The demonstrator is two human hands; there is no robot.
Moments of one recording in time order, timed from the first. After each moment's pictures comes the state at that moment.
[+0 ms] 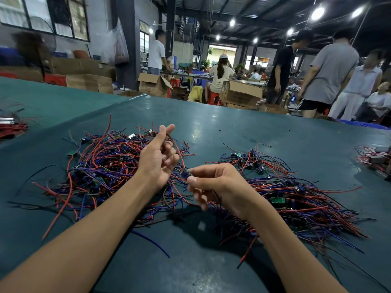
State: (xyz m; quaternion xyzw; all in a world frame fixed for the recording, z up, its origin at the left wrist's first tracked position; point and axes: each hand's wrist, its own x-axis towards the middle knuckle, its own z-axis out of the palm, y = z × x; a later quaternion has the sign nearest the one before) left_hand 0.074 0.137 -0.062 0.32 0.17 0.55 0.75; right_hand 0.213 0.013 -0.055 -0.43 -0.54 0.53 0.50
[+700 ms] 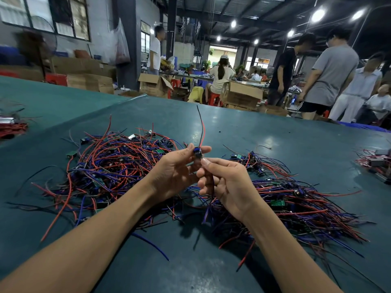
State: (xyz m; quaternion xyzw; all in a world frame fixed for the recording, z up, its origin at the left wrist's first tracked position) left_hand 0.079 0.115 -0.073 0.48 0.06 0.32 0.81; right_hand 0.211 0.012 -0.046 -0.39 -0.44 0.53 0.62
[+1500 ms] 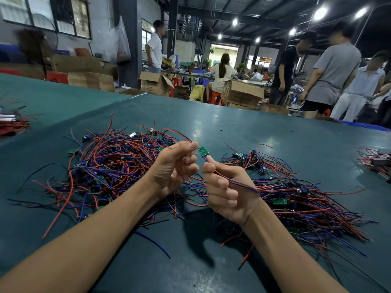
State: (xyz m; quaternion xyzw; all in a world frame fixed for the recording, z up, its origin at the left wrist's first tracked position) left_hand 0.083 0.122 -0.071 0.44 0.09 0.44 0.78; right_hand 0.216 0.009 -0.046 -0.18 -0.31 0.80 0.48
